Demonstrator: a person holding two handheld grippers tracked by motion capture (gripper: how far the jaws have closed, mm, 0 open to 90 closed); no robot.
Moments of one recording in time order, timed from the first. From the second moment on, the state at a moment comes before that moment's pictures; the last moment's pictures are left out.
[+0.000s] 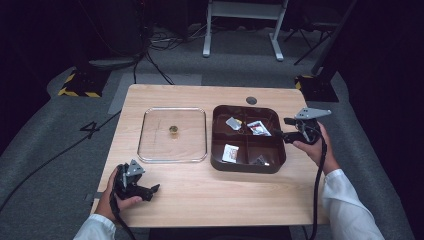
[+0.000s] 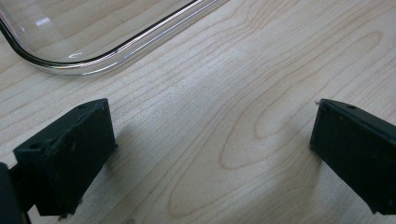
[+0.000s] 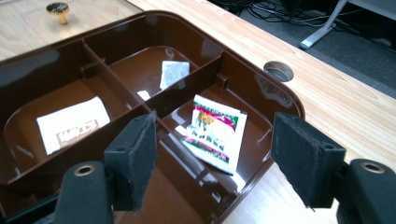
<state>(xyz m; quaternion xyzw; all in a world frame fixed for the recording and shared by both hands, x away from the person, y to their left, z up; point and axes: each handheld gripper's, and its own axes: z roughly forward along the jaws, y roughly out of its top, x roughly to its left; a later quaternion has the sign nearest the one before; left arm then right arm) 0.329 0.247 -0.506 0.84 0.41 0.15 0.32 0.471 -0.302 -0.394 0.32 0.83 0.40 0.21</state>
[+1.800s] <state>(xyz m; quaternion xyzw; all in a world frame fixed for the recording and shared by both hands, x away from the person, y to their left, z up) 0.329 0.247 -0.506 0.84 0.41 0.15 0.32 0.571 -0.202 -0.460 0.37 0.91 0.16 0.13</state>
